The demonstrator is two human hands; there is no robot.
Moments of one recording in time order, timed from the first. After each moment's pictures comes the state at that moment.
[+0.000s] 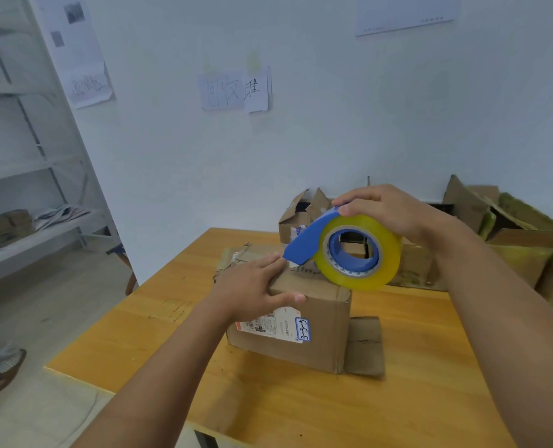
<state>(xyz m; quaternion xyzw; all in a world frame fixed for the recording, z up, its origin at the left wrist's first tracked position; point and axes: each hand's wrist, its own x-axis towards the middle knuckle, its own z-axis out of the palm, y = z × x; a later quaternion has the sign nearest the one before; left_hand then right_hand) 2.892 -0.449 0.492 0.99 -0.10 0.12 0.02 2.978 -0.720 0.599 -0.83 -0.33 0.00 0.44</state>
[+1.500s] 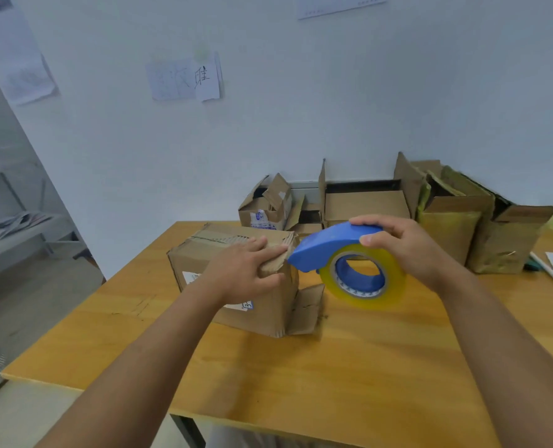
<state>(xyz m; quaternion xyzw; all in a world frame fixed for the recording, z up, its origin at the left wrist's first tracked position) 2.897 -0.512 0.495 0.98 -0.14 0.10 0.01 2.923 -0.824 0.511 -0.78 -0.26 -0.05 0.57</state>
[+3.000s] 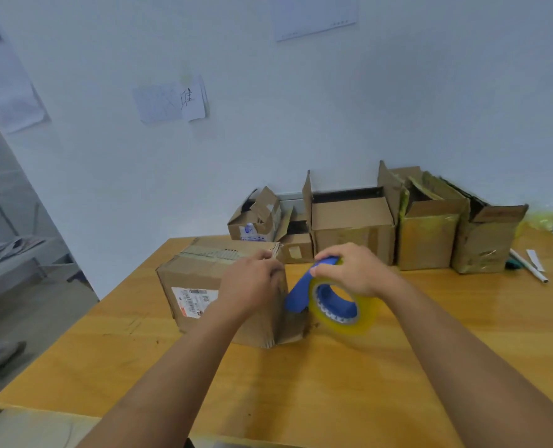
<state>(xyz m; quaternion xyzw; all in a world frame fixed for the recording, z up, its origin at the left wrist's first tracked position) 2.907 -0.561 0.484 0.98 -0.08 0.17 0.03 2.939 -0.789 0.489 -0.90 -0.22 -0.01 0.38</state>
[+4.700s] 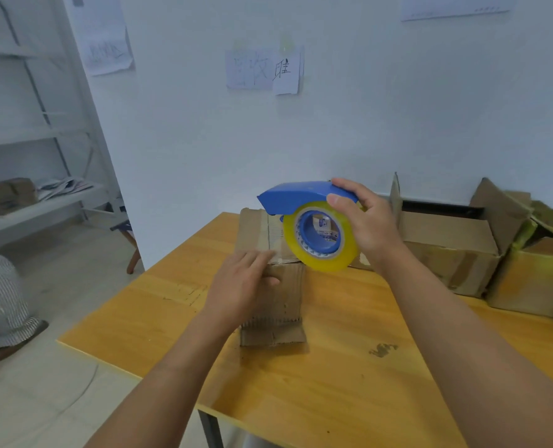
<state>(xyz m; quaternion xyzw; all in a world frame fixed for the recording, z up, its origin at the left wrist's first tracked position) 2.870 -0.398 0.453 0.94 -0.08 0.32 0.08 2.954 -0.619 0.548 -0.68 -0.28 -0.10 0.67</state>
